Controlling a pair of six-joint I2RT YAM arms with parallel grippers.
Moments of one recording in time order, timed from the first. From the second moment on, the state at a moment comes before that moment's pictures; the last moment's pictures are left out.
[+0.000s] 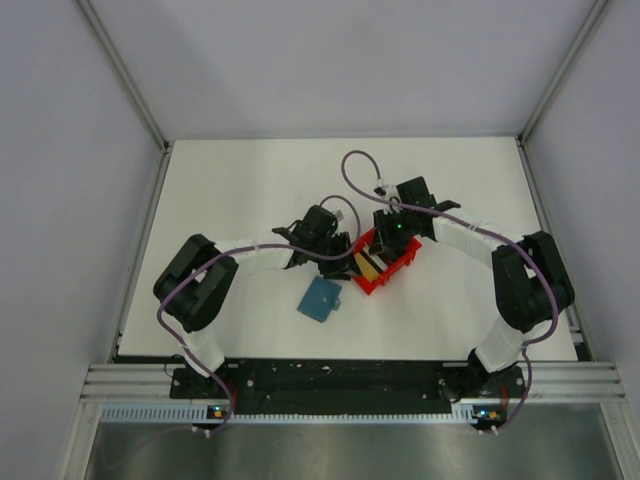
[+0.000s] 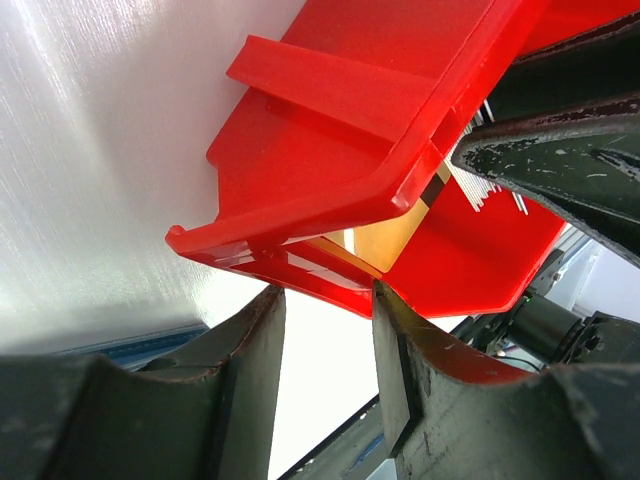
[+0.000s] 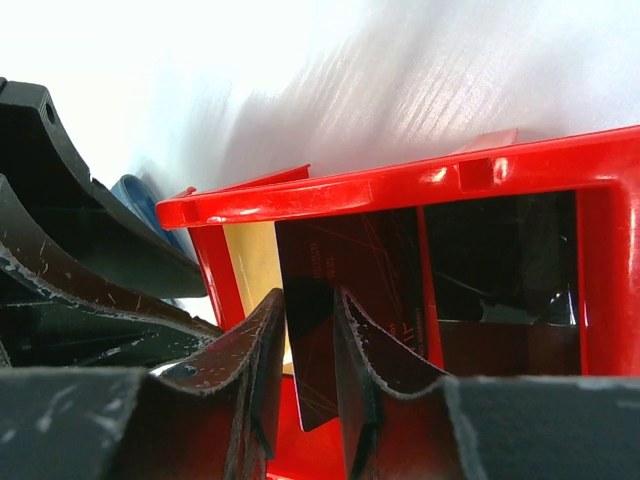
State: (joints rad) left arm -0.69 1.79 1.03 -0.13 0.39 -0.83; right arm 0.43 1.69 1.09 -0.39 -0.41 0.19
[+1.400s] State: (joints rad) left arm -0.69 1.79 1.04 -0.14 0.40 -0.83; right arm 0.39 1.70 1.08 -0.37 -0.55 0.23
